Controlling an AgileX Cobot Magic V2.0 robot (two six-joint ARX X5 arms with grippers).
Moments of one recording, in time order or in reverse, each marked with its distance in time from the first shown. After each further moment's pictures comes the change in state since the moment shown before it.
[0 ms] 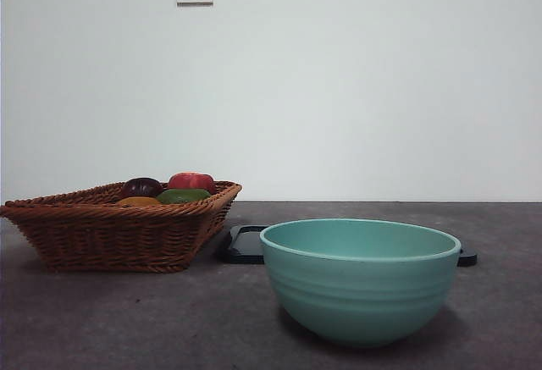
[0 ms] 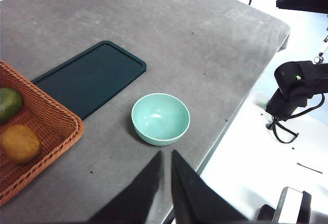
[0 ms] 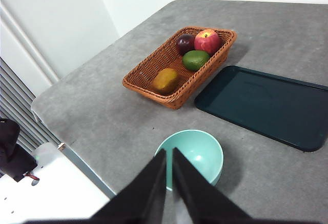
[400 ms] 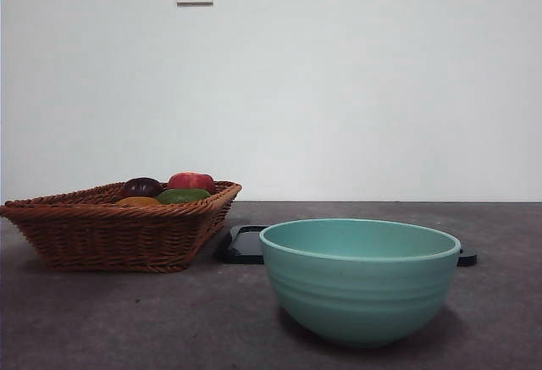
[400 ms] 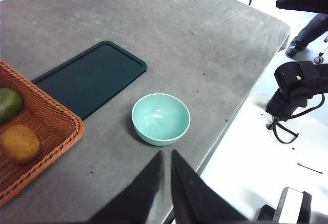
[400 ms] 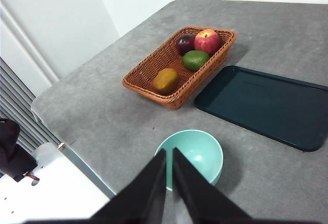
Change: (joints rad) left arm 0.002 0.000 0.000 0.000 0.000 0.000; right arm 0.000 0.000 0.000 0.000 0.000 0.000
